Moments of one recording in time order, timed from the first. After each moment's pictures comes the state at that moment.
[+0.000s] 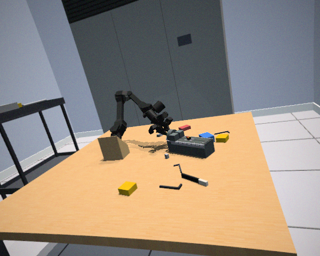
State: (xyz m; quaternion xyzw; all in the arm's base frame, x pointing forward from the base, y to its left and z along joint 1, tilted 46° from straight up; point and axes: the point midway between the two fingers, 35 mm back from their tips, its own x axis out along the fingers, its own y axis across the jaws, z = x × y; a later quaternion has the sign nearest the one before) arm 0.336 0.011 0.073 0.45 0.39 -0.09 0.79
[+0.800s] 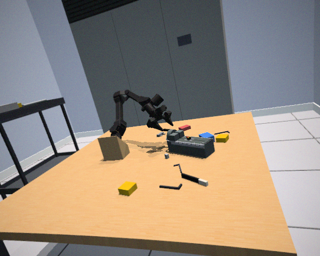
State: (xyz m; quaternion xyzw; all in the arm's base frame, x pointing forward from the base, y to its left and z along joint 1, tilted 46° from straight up) arm 0.333 -0.022 0.101 0.45 0.40 -0.09 0.79
